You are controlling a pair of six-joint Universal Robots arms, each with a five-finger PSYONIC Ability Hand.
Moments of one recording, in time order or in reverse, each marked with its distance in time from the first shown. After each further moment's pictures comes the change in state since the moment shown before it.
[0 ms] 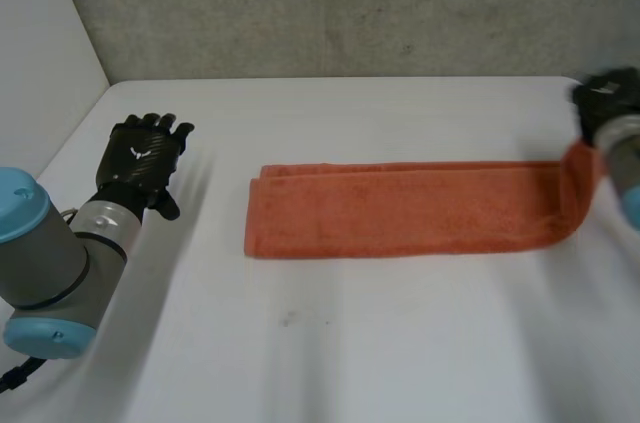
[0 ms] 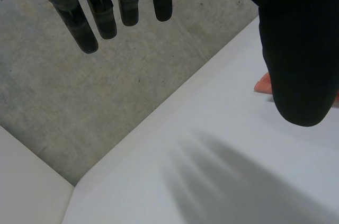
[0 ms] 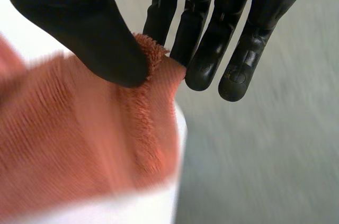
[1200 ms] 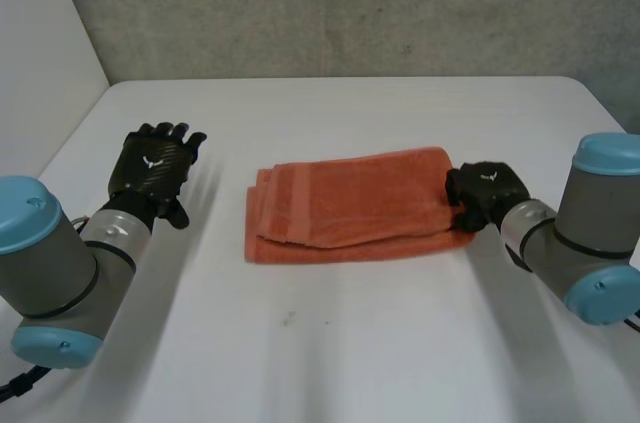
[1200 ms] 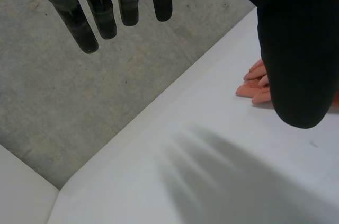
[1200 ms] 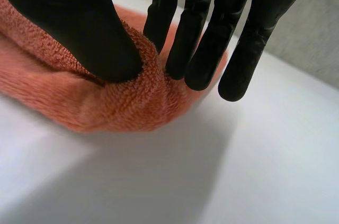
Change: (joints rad) left arm -0.027 -0.009 -0.016 0.002 0.006 0.003; right arm 0.164 -0.064 0.384 -0.033 -0.214 0.429; left_hand 0.000 0.000 0.000 0.000 0.000; right_hand -0.022 -0.006 -0.002 -0.004 -0.018
